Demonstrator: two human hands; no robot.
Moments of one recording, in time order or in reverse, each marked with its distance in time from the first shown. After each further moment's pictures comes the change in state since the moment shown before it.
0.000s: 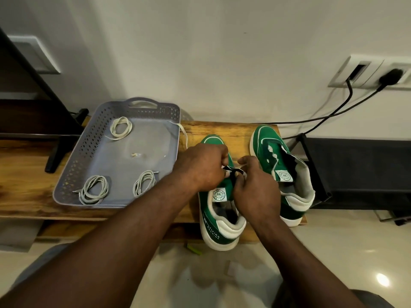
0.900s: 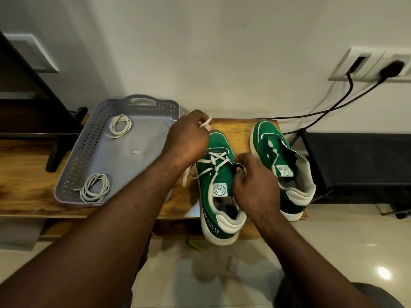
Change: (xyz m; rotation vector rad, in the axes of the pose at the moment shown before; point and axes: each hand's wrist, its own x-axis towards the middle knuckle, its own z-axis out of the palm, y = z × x) left_hand 0.012 -0.008 -0.028 -0.439 0.287 -0.253; right_hand -0.001 0.004 0.001 0.026 0.003 -0.072
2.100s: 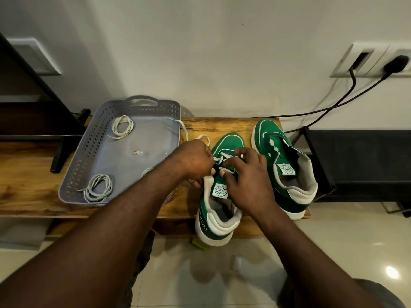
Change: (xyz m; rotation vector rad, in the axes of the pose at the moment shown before) left_hand -0.009 -0.015 0.011 0.135 -0.487 -0.157; right_hand 0.011 0.008 0.015 -0.030 -0.150 -0.106
